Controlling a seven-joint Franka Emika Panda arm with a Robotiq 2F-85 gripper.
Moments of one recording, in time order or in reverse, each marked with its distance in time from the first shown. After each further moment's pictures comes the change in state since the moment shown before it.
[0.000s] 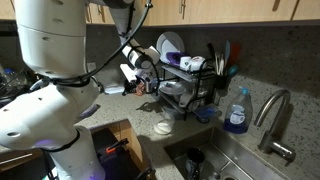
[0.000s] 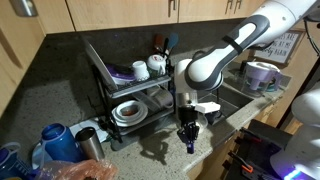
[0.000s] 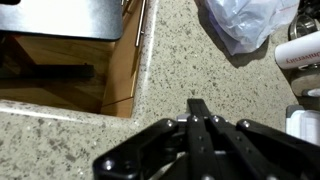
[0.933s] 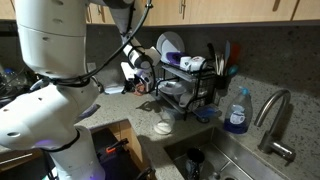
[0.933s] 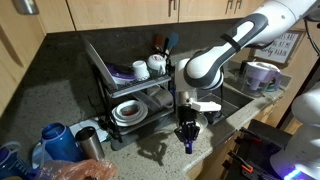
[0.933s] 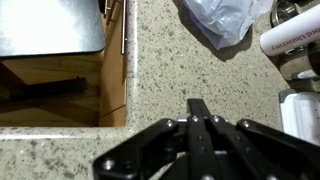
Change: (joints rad) arm -0.001 0.000 -0.001 0.004 0.076 0.000 0.085
